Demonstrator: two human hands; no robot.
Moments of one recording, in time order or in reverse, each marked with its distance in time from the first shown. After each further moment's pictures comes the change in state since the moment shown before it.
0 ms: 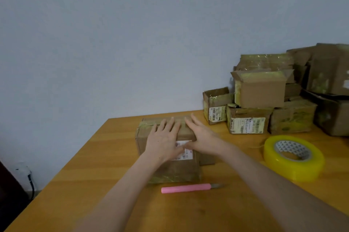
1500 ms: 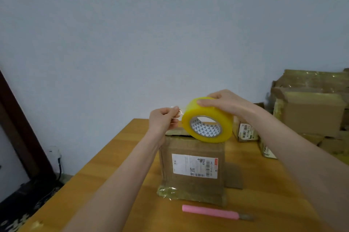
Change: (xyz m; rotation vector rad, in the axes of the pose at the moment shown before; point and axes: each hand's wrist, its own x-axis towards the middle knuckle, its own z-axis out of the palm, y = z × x) left_hand 0.024 -0.074 -0.044 -1.623 0.457 -0.528; right_hand 0.052 -0.064 -0.105 0.401 -0.008 -0.035
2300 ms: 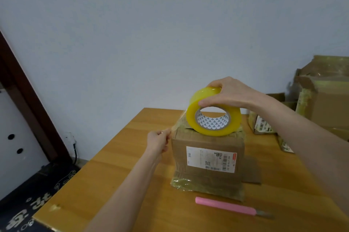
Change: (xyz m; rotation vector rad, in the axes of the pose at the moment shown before) left_hand 0.001 -0.088 -0.052 0.079 0.197 -0.308; right_hand 0.023 -0.011 0.023 -0.311 0.033 -0.179
